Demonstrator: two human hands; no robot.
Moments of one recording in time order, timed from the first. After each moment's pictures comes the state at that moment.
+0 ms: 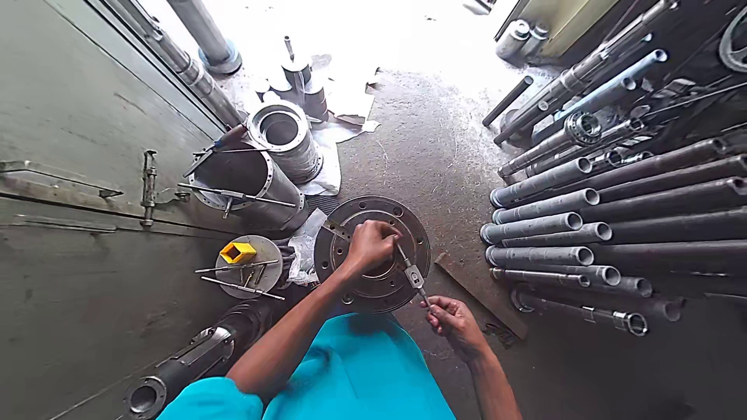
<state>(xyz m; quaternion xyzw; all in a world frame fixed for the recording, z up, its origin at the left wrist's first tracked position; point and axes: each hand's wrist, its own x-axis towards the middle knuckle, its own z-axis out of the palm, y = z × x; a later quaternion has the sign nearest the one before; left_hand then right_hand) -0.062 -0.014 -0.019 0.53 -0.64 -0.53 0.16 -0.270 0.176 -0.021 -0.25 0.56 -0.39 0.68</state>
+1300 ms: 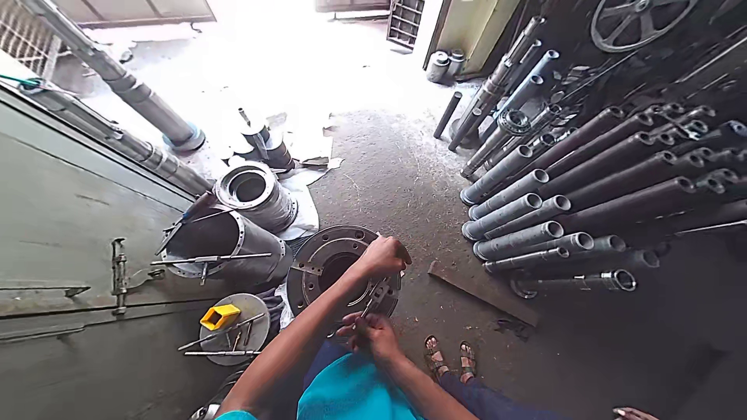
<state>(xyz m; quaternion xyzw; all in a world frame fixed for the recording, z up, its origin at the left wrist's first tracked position) -0.155 -0.042 -0.004 0.28 -0.84 -0.47 -0.05 -0.149 0.155 -0.032 -0.17 0.51 -0.47 0.70</state>
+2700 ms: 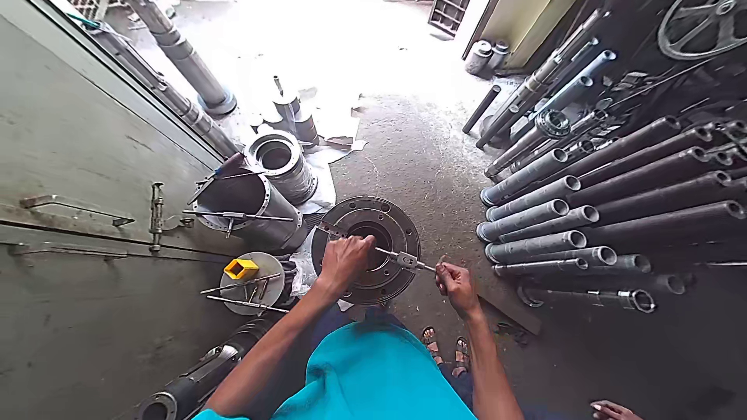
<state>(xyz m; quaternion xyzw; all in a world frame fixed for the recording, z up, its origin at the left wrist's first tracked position) -0.032 0.025 0.006 0.49 -0.85 -0.18 -0.05 -0.290 0.157 -0.047 -0.44 0.67 -0.39 0.45</state>
